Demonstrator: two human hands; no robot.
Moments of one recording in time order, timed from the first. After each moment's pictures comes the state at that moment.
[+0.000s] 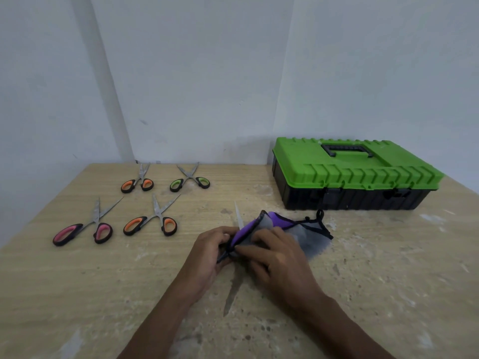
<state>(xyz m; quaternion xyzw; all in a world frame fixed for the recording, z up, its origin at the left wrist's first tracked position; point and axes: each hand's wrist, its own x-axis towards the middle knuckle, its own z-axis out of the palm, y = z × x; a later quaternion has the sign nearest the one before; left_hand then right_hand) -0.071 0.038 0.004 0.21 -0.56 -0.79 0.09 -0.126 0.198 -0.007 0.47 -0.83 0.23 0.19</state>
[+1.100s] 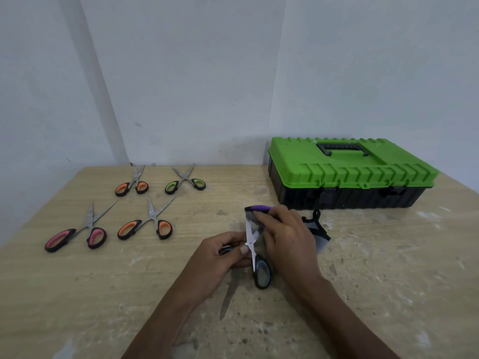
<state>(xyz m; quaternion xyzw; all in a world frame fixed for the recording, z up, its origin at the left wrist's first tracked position) -0.062 0.043 -0.002 0.06 -0.71 -0.69 0.07 -0.157 0.190 0.001 0.34 -0.85 0.26 0.29</state>
